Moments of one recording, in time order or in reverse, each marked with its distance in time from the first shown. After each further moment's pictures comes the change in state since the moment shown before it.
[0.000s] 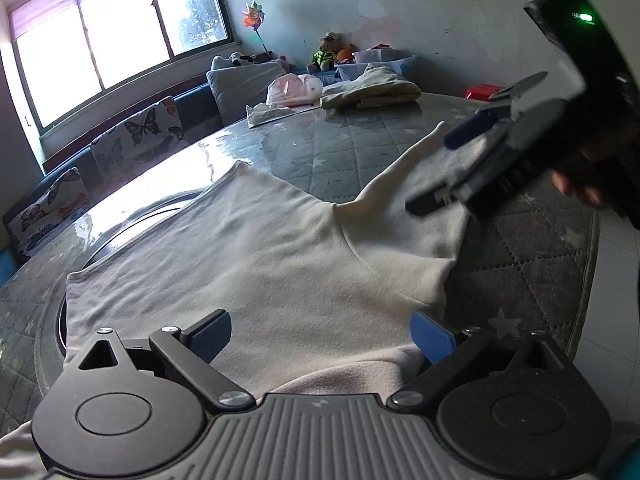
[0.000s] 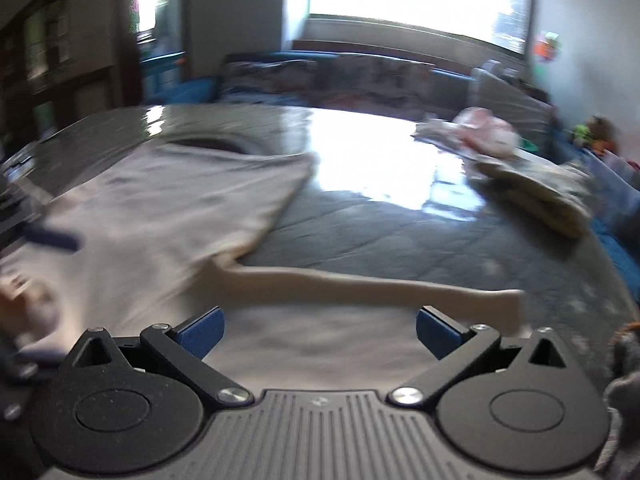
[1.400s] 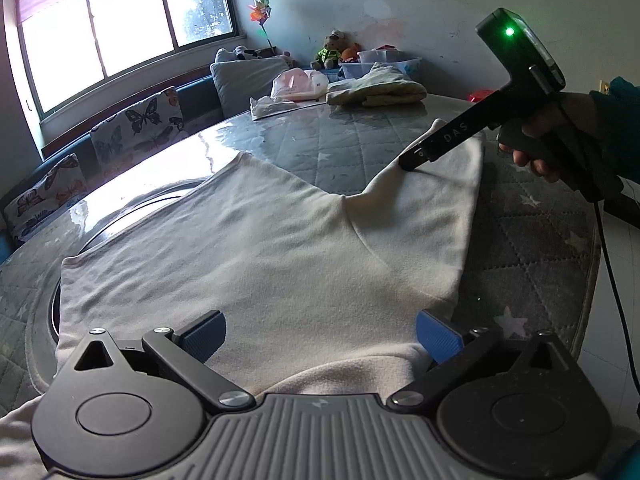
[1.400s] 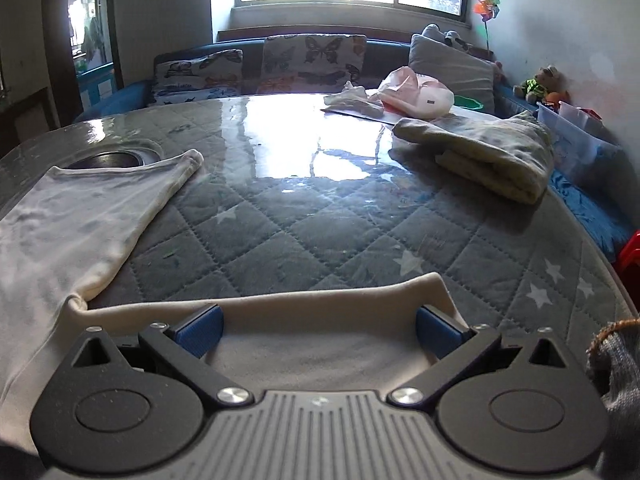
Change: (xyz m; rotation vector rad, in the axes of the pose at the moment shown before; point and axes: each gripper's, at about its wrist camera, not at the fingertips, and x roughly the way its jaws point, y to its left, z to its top) left arm 0.002 0.009 -0.005 -0.049 0.007 -0.022; right arm 0.046 -0.080 0.012 0.179 0.045 -0.149
